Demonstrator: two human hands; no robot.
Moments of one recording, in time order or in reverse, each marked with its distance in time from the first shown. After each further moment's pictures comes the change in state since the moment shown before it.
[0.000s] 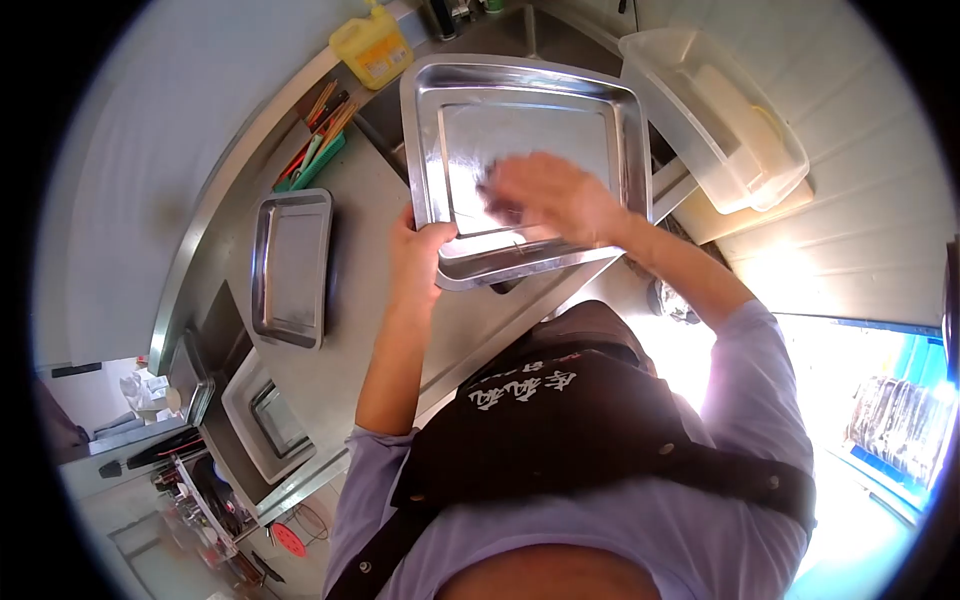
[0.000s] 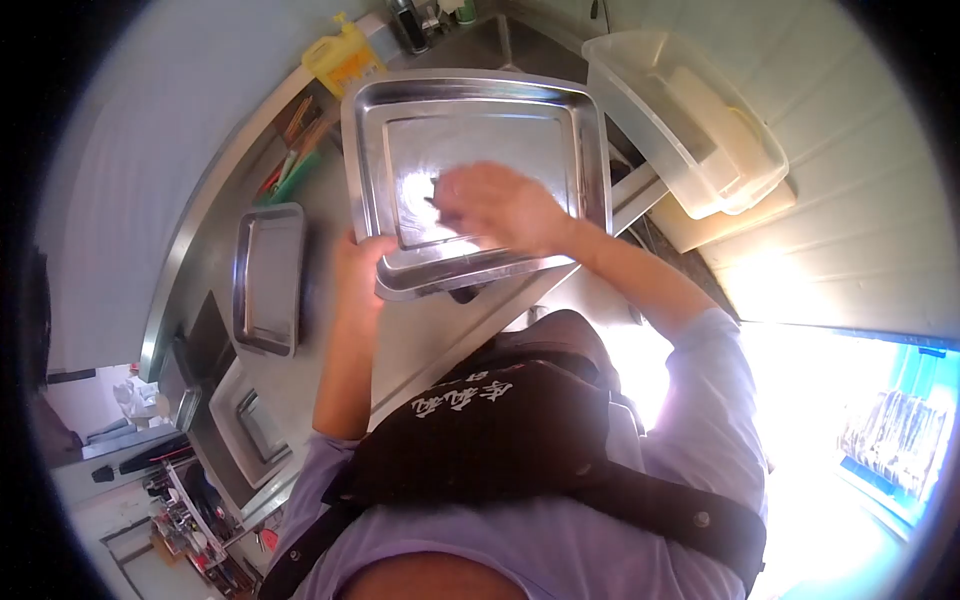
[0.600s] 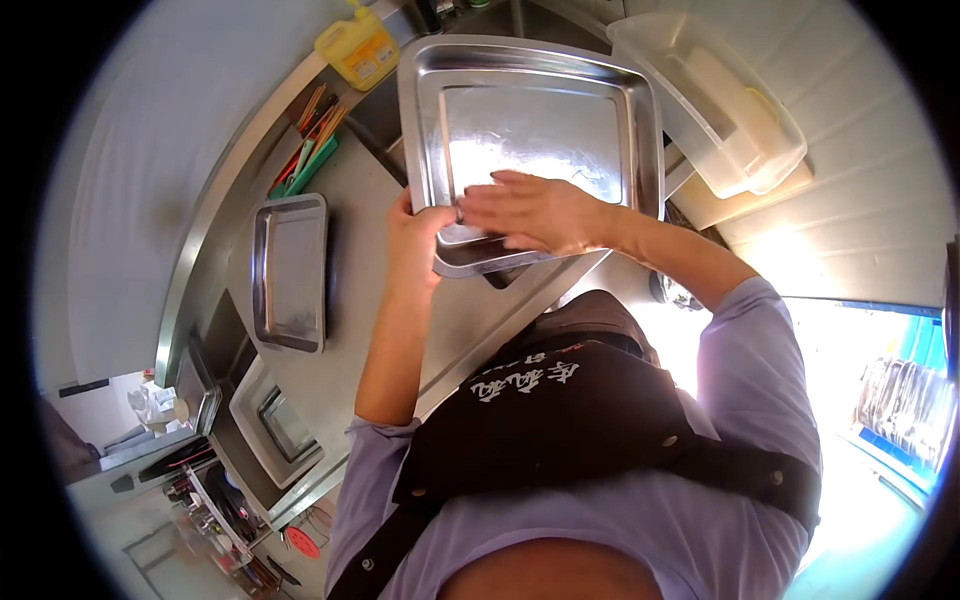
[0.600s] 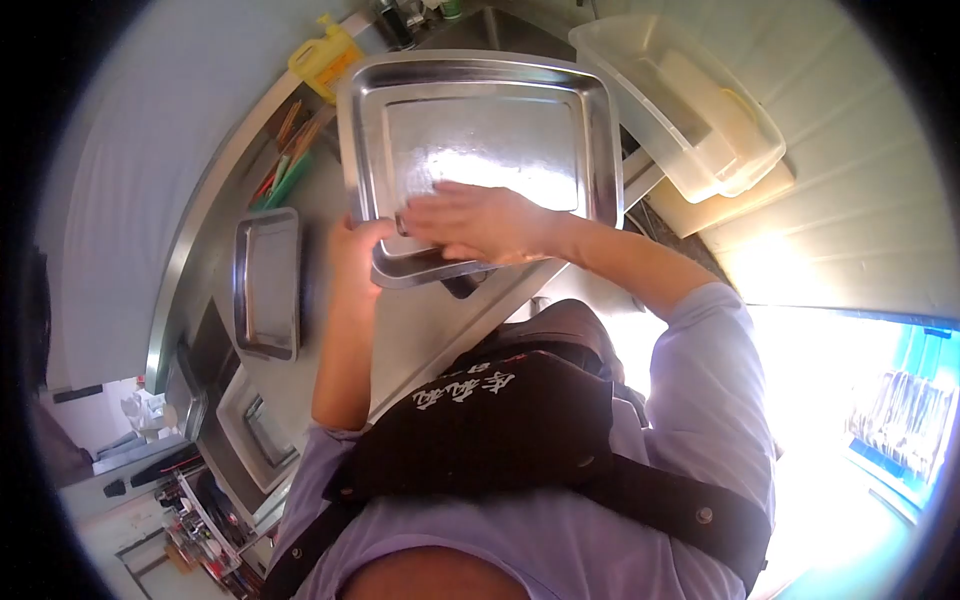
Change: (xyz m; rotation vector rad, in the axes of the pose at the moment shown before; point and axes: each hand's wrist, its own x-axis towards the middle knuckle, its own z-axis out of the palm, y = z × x) left_hand 0.003 0.011 0.016 0.005 -0.028 0.020; right_hand 0.011 -0.020 0.001 0.099 -0.209 -0.121
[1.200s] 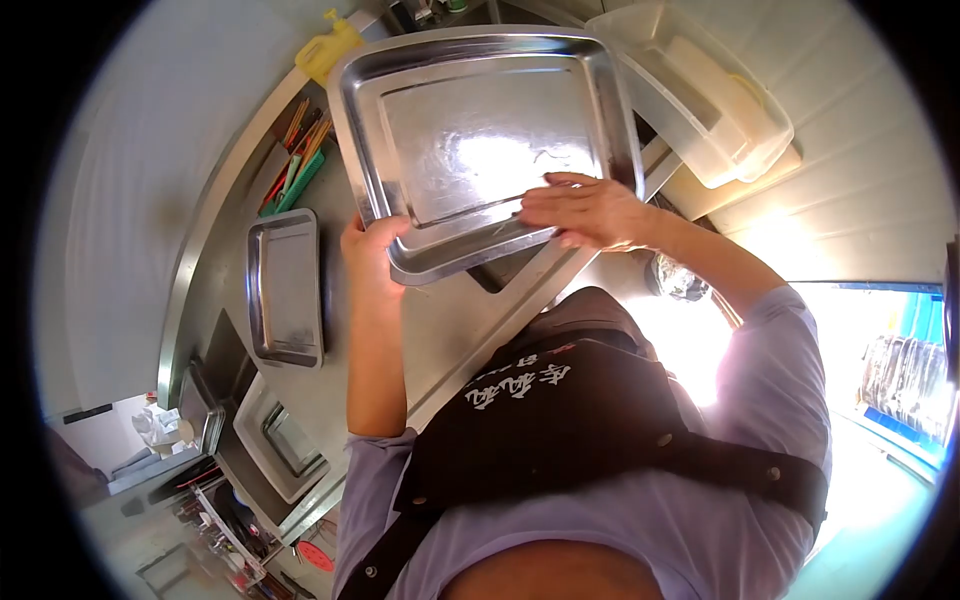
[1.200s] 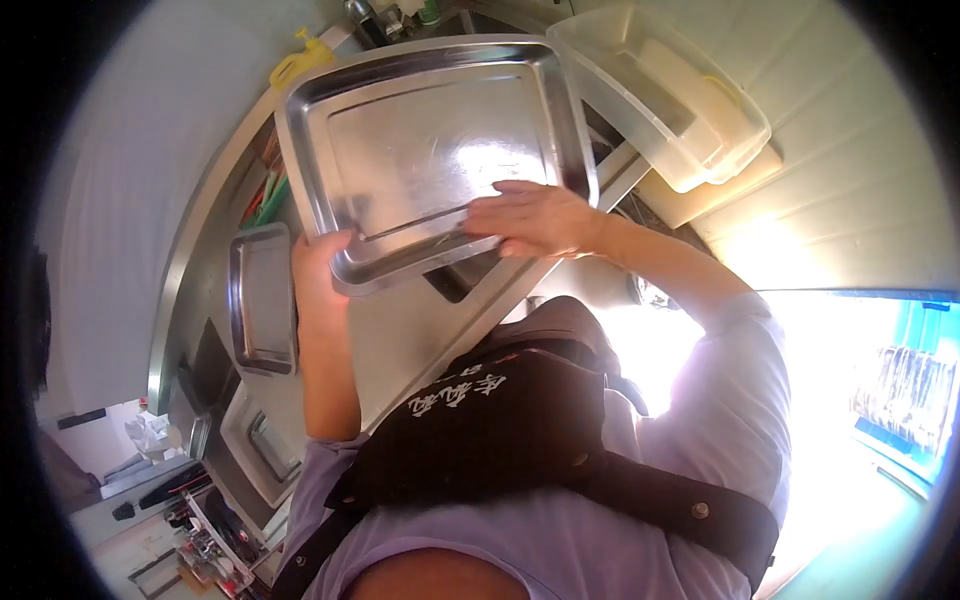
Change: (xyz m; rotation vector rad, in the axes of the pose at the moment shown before) left_hand 0.011 0.012 -0.029 -0.070 0.085 0.035; right_hand -0.074 0.015 -0.009 0.016 -0.063 0.128
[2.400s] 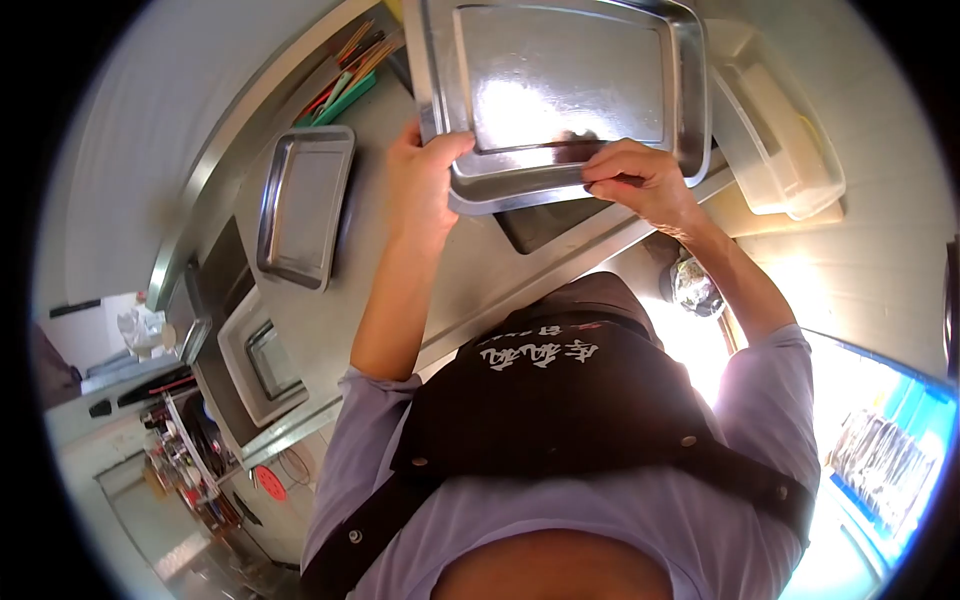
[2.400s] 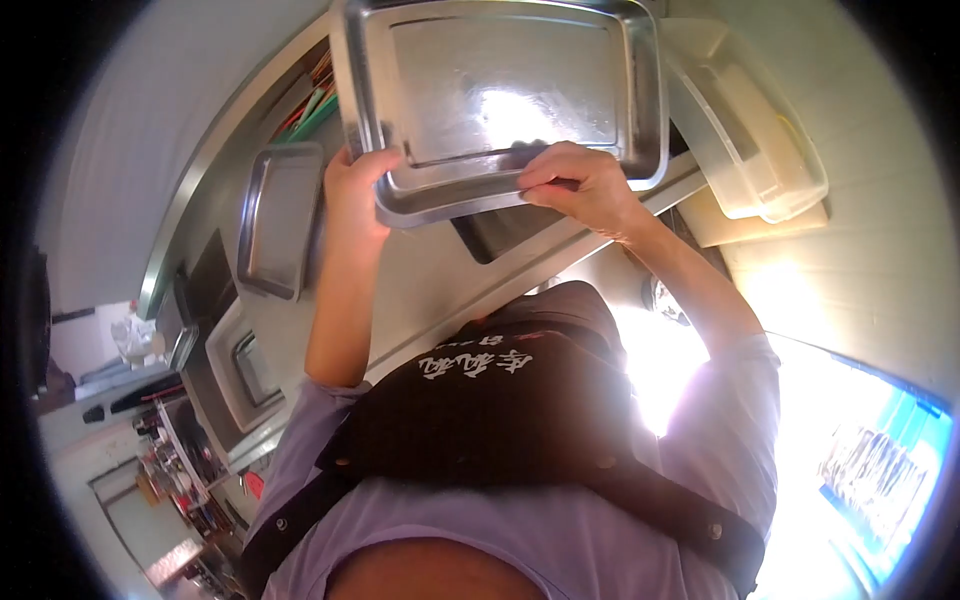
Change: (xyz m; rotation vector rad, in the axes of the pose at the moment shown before) left_hand -0.011 0.010 0.018 -0.100 0.030 0.085; right_hand 0.033 -0.021 -0.004 0.803 0.379 0.400
